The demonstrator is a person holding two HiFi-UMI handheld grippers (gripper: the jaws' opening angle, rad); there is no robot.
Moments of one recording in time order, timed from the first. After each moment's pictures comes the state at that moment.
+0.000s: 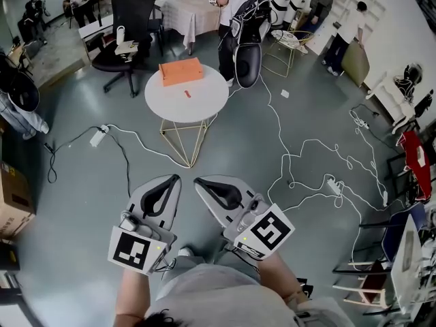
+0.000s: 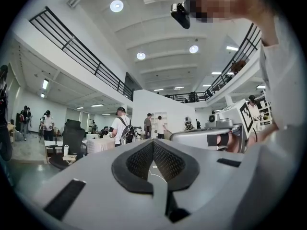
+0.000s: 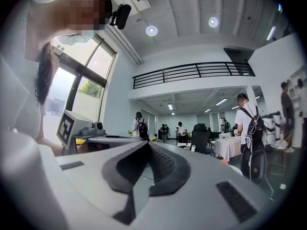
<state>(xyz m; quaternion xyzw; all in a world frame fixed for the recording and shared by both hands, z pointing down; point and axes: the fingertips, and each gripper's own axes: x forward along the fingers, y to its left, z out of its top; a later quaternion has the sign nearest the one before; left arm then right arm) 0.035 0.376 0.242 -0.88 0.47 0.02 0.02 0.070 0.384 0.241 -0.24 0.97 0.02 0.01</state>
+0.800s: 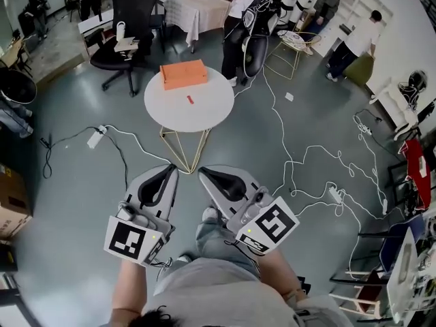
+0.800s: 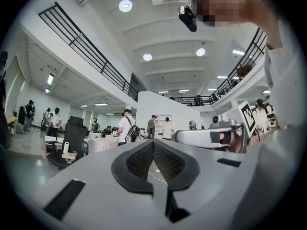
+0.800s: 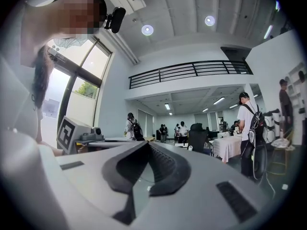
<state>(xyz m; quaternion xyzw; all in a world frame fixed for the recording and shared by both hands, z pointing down) 0.007 0.275 0.258 -0.87 0.48 0.04 0.00 0.057 0.281 0.246 -0.25 0.97 0.01 0.01</state>
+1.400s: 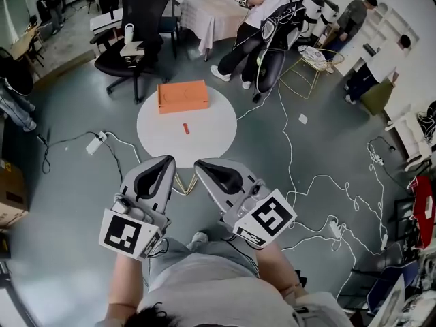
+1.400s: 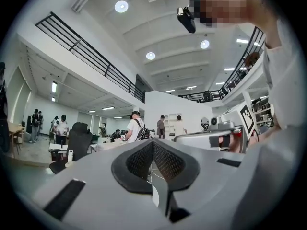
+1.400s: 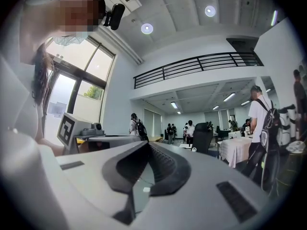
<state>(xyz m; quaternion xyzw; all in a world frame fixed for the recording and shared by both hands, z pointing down) 0.045 0.074 0.241 -0.84 0.54 0.04 0.03 0.093 0.075 0.243 -0.18 0.98 0.01 0.01</state>
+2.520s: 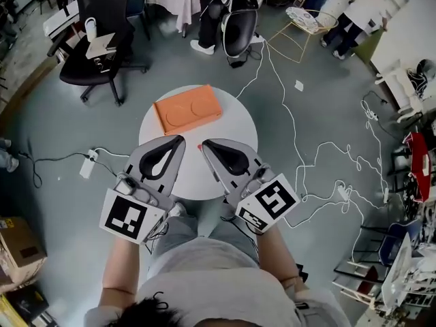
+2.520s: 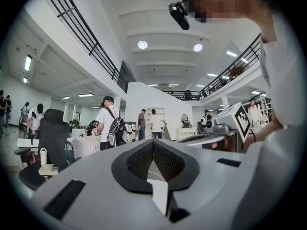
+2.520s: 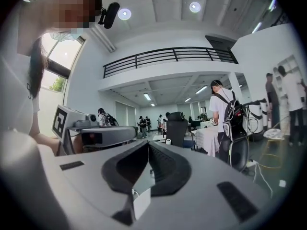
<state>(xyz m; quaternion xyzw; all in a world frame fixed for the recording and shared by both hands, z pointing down) -0.086 -0.177 0.270 -0.92 0.39 0.00 -0.01 -0.045 -0.174 0.289 -0.34 0.94 -0.05 -0.03</state>
